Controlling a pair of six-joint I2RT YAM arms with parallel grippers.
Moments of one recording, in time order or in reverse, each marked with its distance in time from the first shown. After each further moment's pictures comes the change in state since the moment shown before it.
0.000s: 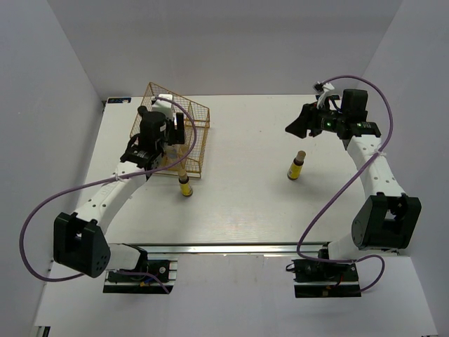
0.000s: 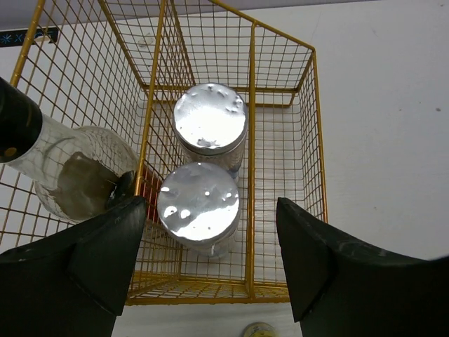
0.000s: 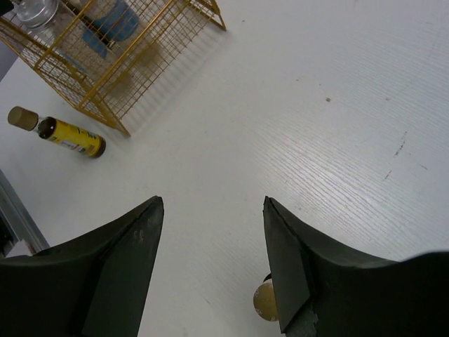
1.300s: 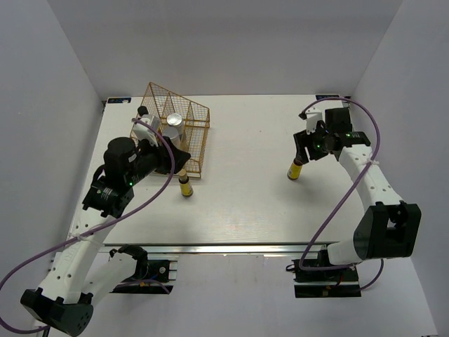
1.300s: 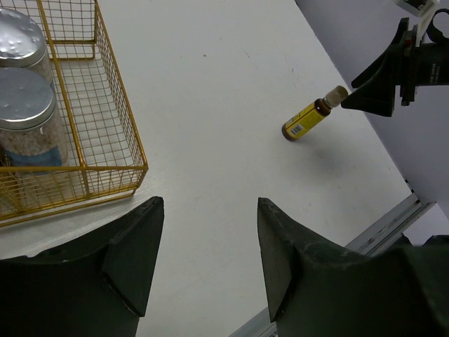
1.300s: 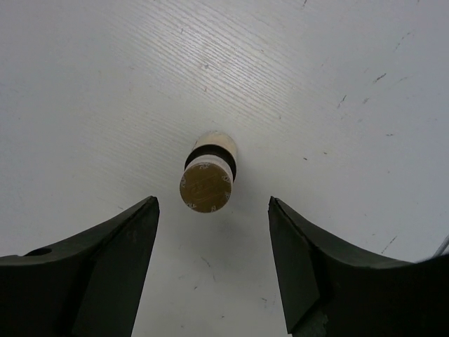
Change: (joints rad) left arm 0.001 -0.472 -0.069 -0.295 0.542 -0.266; right arm 0.100 -0.088 -0.132 -0.275 0.544 -0.271
